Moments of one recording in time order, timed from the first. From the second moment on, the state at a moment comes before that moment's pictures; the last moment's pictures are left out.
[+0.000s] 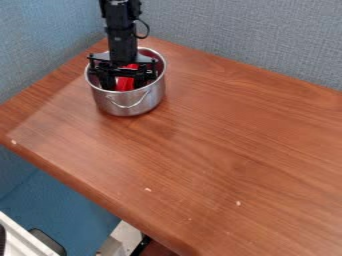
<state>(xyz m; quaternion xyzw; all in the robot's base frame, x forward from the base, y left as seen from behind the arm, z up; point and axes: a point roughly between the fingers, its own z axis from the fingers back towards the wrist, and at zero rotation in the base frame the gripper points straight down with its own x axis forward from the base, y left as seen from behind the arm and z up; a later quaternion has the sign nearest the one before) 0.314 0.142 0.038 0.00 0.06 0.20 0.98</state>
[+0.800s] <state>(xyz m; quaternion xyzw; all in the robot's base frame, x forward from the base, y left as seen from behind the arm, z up) 0.322 0.159 0.038 0.00 0.05 0.15 0.99</state>
